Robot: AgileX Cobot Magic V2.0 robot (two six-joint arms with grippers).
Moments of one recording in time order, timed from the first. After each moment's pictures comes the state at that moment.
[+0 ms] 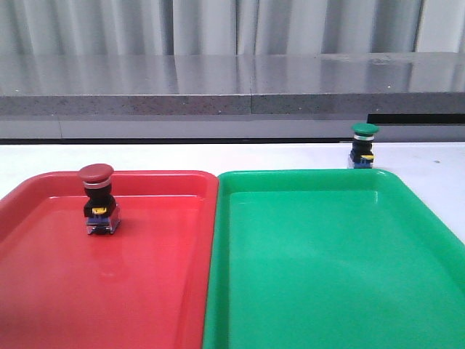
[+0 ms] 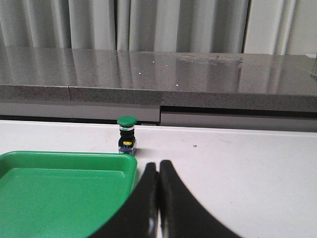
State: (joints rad) left arm -0.18 1.01 -0.62 -0.20 0.02 -0.04; right arm 0.04 -0.01 0.03 -0.07 0.02 0.09
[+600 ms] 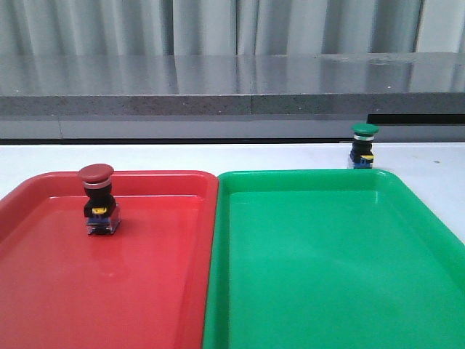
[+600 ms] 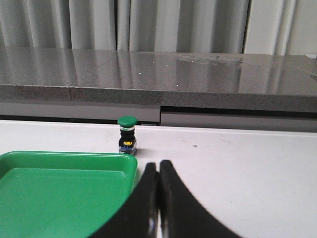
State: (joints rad) left arm -0.18 0.45 -0.20 -0.20 0.01 -0.04; right arm 0.04 -0.01 0.03 -0.07 0.02 0.09
